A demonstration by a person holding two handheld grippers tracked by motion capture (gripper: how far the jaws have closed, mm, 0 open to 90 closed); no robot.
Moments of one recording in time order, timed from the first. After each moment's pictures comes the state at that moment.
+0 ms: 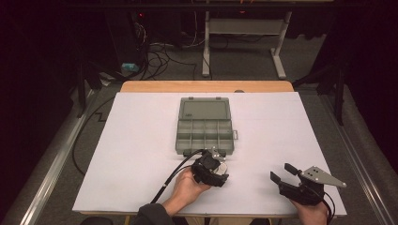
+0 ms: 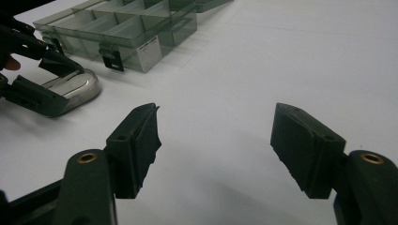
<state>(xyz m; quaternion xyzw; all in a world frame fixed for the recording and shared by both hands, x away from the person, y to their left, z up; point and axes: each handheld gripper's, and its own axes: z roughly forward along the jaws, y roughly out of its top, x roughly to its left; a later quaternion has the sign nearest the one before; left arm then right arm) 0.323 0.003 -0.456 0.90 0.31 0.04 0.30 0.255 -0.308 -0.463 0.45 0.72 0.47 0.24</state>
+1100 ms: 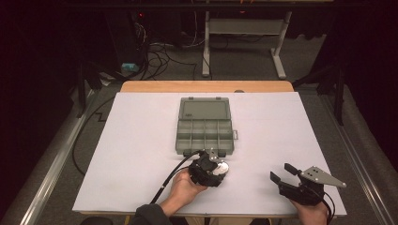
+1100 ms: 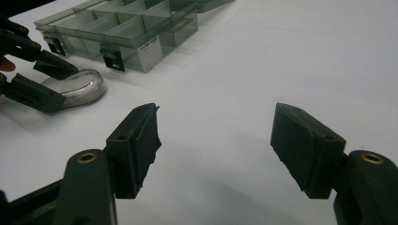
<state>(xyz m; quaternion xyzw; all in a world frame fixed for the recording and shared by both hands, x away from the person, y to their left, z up) 0.320 0.012 -0.456 0.90 0.30 0.06 0.30 0.255 -0.308 -0.463 0.45 0.72 0.47 0.24</state>
